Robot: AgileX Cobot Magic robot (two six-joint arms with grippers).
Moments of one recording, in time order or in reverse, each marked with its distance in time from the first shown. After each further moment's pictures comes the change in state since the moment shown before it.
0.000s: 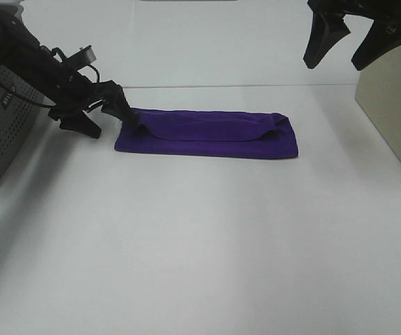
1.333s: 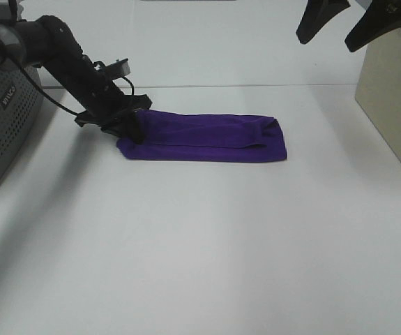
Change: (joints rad) left arm -0.114 0.076 -0.163 0.176 0.078 -0.167; right arm 0.000 -0.075 0.001 0.097 0.001 0.000
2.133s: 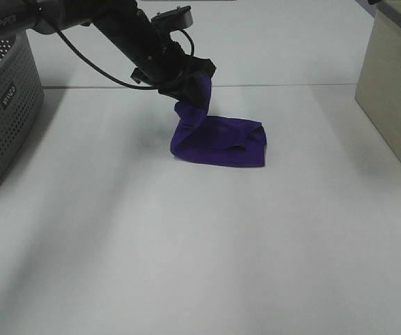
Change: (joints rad) left arm -0.215 -0.137 -0.022 -0.030 -0.118 0.031; right arm 0.000 -0.181 0.035 0.068 0.002 -0.015
